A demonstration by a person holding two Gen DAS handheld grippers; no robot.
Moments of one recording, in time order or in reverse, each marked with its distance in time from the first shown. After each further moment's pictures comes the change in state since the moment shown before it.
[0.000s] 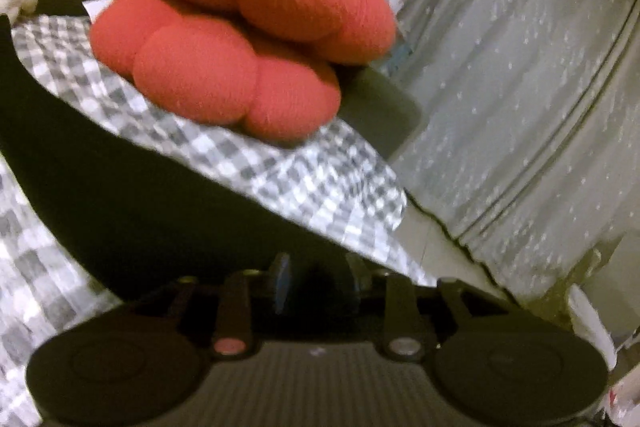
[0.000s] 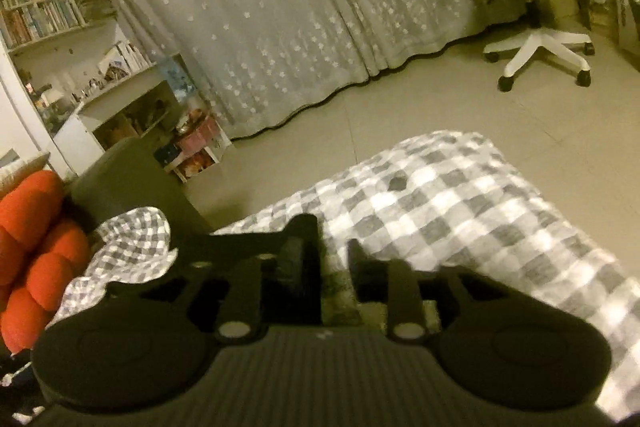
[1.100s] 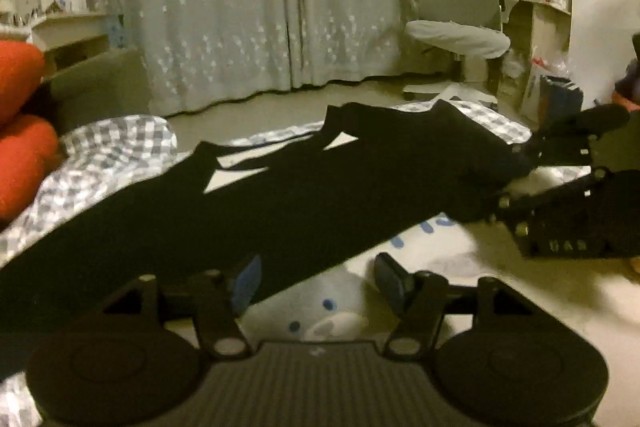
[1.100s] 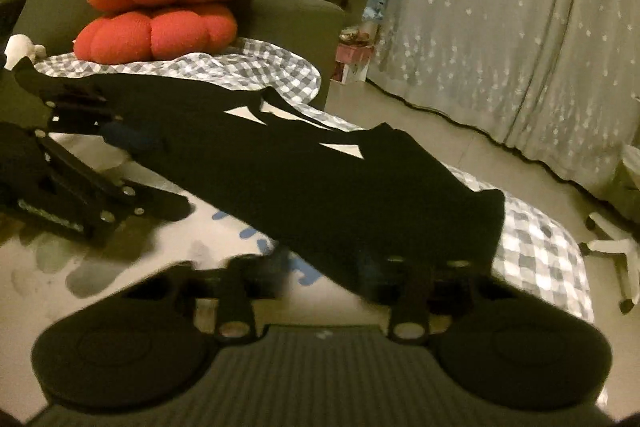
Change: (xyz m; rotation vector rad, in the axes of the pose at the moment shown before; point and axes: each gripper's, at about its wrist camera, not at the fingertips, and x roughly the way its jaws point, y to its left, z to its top) left arm -0.017 -0.111 -0.110 0.961 0.259 -0.344; right arm -0.022 0.100 -0.097 -0.856 0.128 0.177
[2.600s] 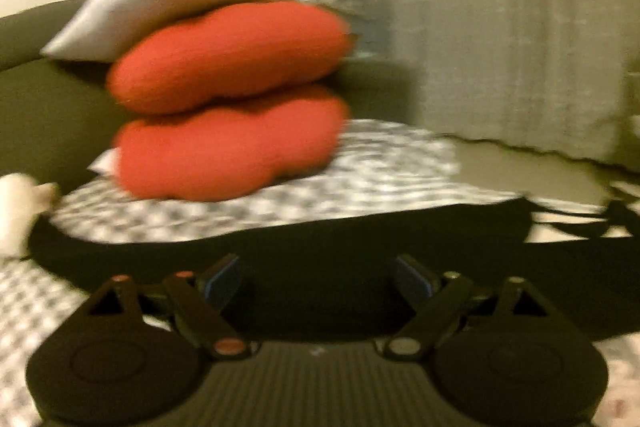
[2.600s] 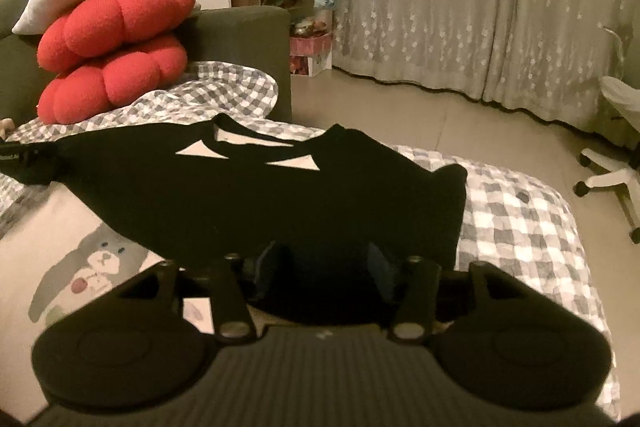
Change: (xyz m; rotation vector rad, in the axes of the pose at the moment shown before) left arm -0.066 0.132 -0.030 -0.404 -0.052 0.660; right arm -0.010 -0.030 0.014 0.235 0.026 -0.033
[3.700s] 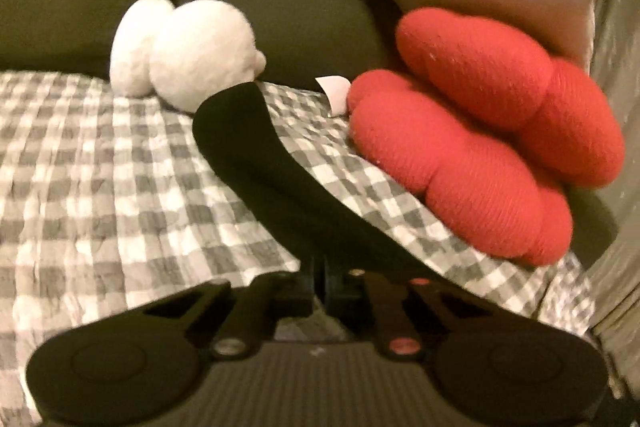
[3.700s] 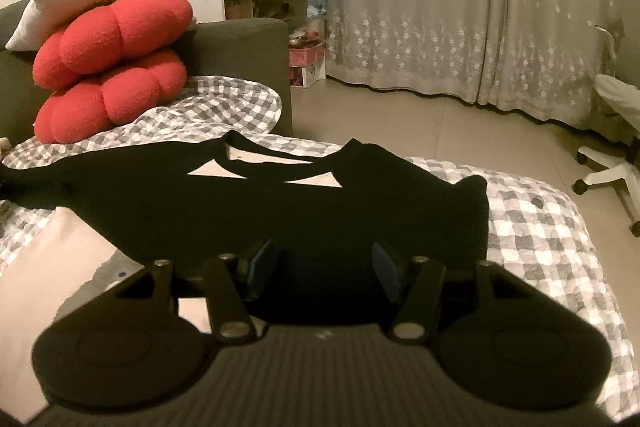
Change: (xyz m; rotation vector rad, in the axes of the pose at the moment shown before) left arm 0.046 0.158 -0.040 -0.689 -0.005 0.229; right arm 0.003 0.024 0.007 0.040 -0.028 -0.018
